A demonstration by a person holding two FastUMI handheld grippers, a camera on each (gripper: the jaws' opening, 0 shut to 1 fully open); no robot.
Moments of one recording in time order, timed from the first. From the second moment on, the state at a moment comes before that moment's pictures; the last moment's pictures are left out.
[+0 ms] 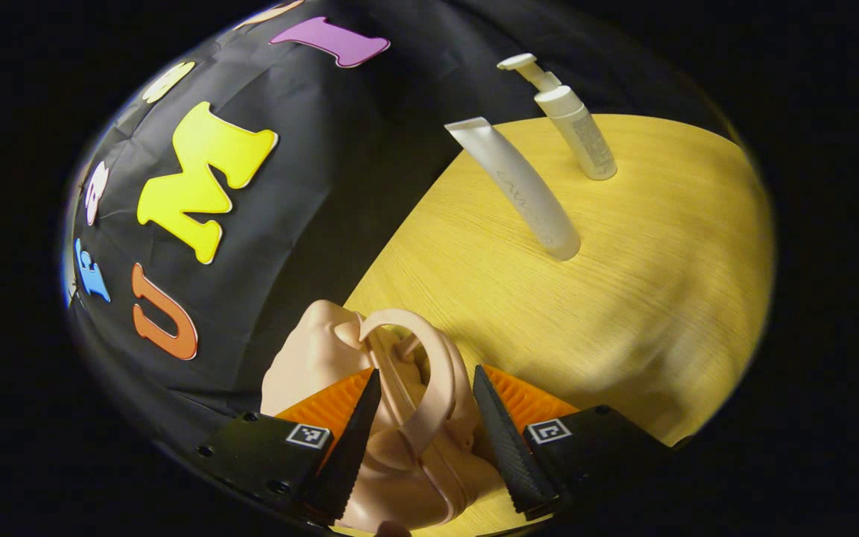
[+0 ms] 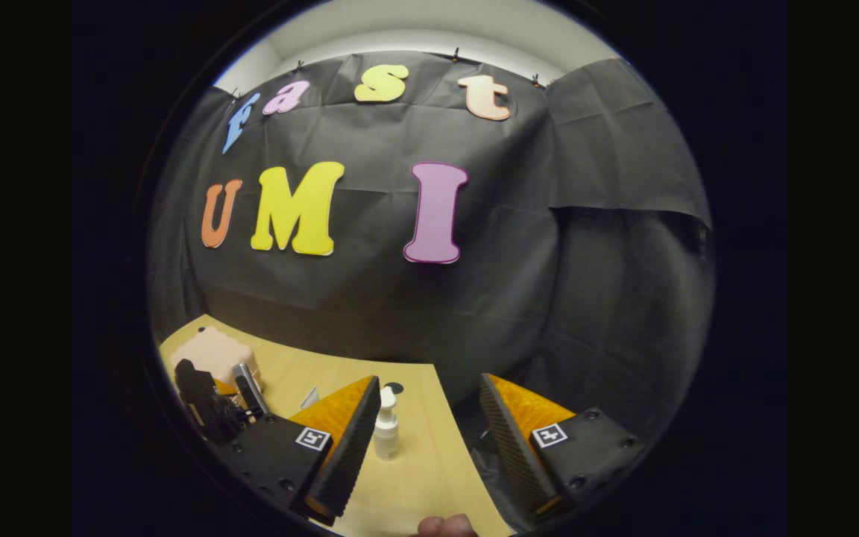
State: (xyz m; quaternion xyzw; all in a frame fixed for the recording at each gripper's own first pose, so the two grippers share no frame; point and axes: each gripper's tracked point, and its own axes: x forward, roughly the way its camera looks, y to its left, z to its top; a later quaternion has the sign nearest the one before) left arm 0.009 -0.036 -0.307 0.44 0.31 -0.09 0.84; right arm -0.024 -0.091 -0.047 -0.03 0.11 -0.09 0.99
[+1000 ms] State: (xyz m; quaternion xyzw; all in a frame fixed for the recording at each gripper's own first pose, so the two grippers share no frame) left arm 0.014 -0.037 -0.264 0.33 0.36 -0.09 0.87; right arm -0.032 -0.091 -0.051 0.00 0.10 -0.12 0.99
